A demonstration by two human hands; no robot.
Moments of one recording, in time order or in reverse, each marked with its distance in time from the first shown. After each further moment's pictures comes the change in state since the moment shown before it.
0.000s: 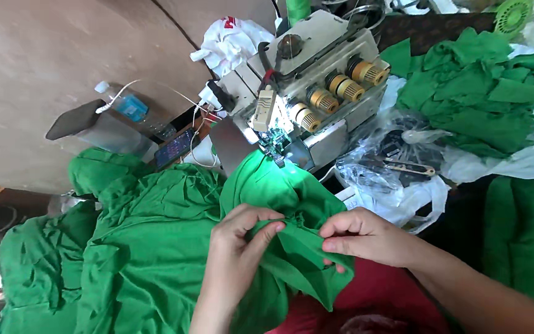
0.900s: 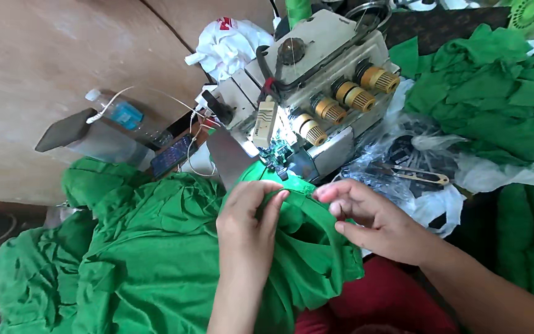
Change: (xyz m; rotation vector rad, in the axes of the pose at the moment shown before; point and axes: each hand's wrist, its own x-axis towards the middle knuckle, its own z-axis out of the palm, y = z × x) left_hand 0.046 0.003 0.023 0.236 0.210 0.015; right_hand 0.024 -0.008 -0.015 -0.197 0.193 -0.144
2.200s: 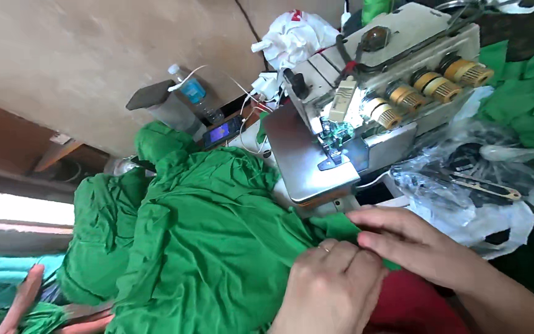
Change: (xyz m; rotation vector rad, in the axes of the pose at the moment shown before) left_hand -0.079 0.052 -0.025 -0.003 -0.171 0.236; right_hand 0.002 -0.019 0.040 -0.034 -0.161 0.018
